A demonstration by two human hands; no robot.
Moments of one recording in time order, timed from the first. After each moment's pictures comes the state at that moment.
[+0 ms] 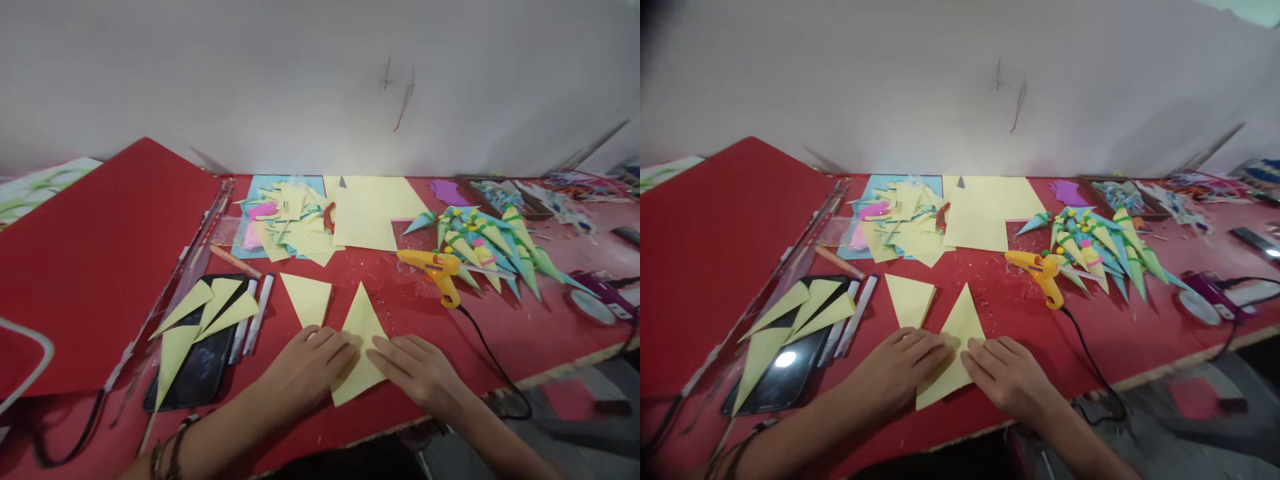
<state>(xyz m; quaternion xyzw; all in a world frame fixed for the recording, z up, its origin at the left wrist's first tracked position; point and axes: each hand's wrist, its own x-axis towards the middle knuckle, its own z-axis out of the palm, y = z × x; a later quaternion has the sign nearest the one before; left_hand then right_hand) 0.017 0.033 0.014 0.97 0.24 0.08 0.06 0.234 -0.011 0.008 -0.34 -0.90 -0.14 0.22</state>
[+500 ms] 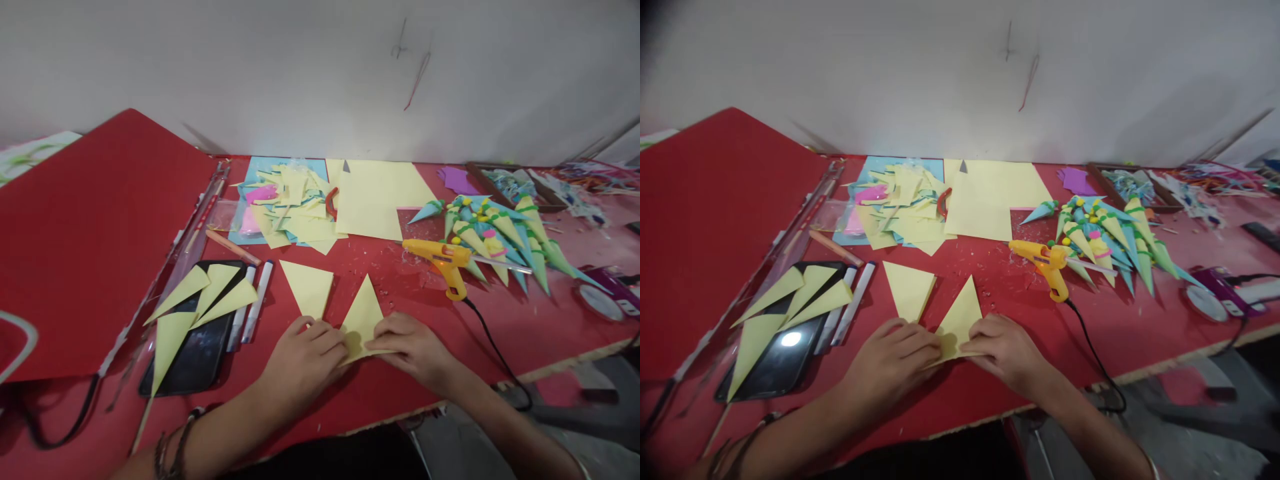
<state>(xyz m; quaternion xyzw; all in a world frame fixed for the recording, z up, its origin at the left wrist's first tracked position) 0.020 0.025 0.000 0.93 0.29 0.21 0.04 0.237 0.008 -0.004 -0.38 -0.86 0.20 0.27</state>
